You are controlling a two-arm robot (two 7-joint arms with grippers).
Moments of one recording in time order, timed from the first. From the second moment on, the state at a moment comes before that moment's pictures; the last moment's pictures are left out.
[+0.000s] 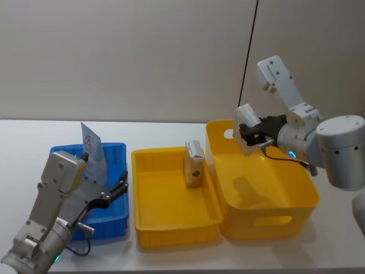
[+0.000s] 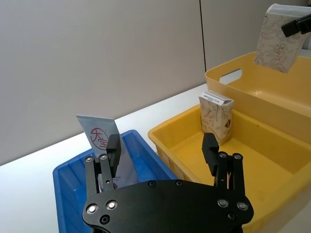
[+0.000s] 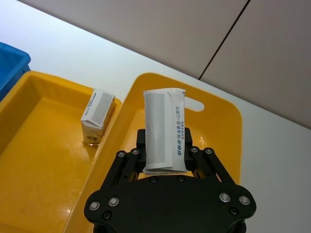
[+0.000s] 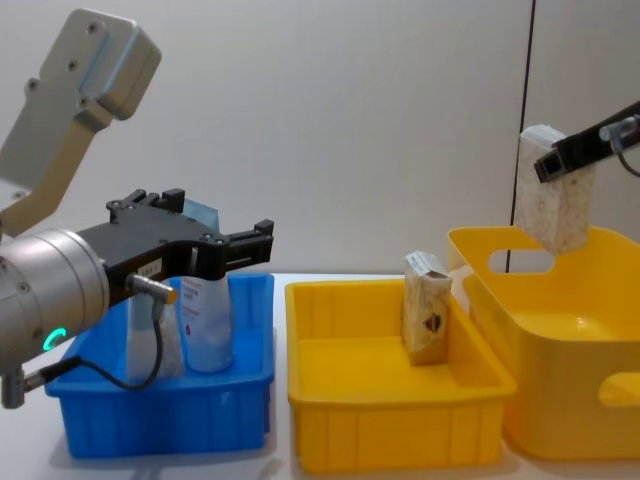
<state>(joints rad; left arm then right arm) -0.24 0.38 0.45 -1.63 -0.20 0.01 -0.01 0.64 0.30 -0.35 -1.46 0.10 0.81 0.19</state>
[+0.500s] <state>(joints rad) -0.24 0.38 0.45 -1.63 -0.20 0.01 -0.01 0.66 0.30 -0.36 -1.43 0.10 0.80 0.21</state>
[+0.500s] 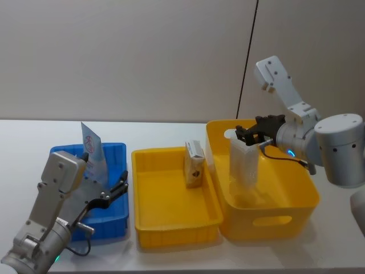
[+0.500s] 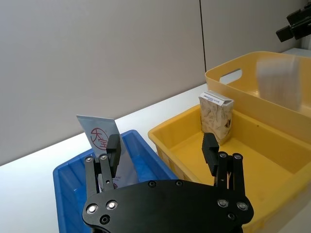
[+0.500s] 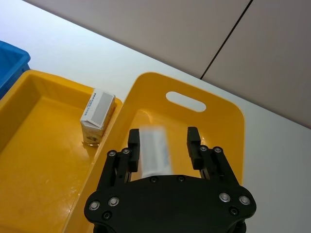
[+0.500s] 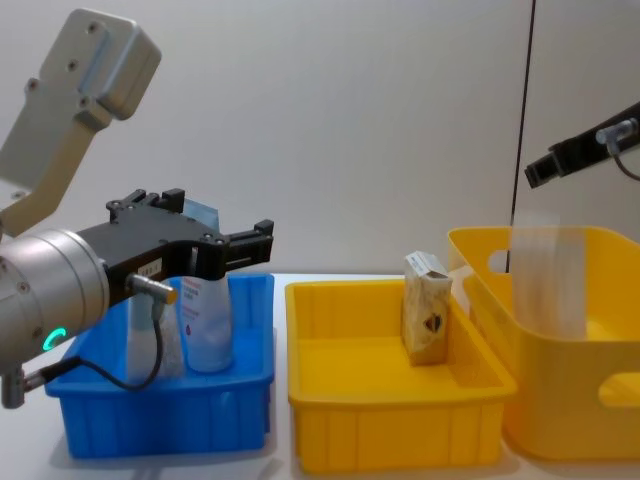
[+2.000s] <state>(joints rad) -0.22 0.40 0.34 -1.76 -0.17 0.21 0.08 0.66 0.30 -0.36 -1.42 0.10 0.80 0.21</state>
